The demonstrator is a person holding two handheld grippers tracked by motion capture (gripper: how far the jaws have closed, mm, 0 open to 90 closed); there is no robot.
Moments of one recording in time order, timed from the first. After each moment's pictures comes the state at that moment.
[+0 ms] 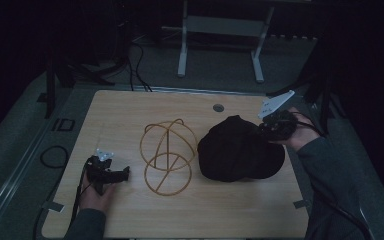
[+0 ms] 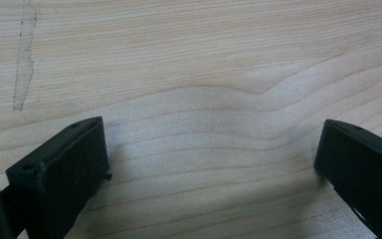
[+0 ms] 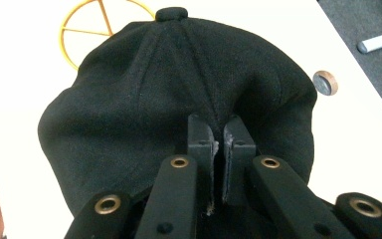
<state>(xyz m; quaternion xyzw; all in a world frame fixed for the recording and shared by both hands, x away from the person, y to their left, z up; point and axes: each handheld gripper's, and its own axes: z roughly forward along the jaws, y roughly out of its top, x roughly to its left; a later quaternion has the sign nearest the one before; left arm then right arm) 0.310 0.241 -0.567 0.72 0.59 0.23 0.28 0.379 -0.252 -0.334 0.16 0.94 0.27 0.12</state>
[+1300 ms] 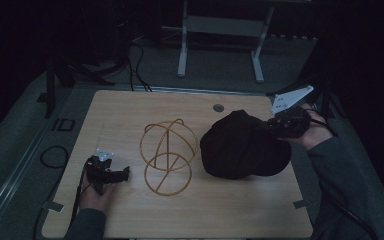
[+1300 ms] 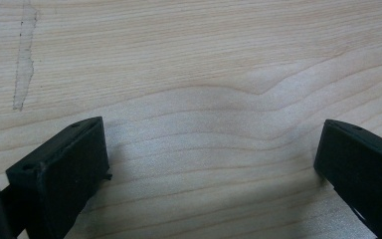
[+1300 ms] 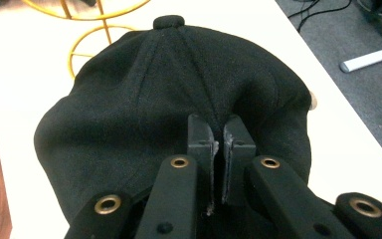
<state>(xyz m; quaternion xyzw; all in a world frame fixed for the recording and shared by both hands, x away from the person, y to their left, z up) 0.310 0.241 -0.567 0.72 0.59 0.23 0.28 0.367 -0.269 -0.308 0.16 0.93 0.31 0.14</state>
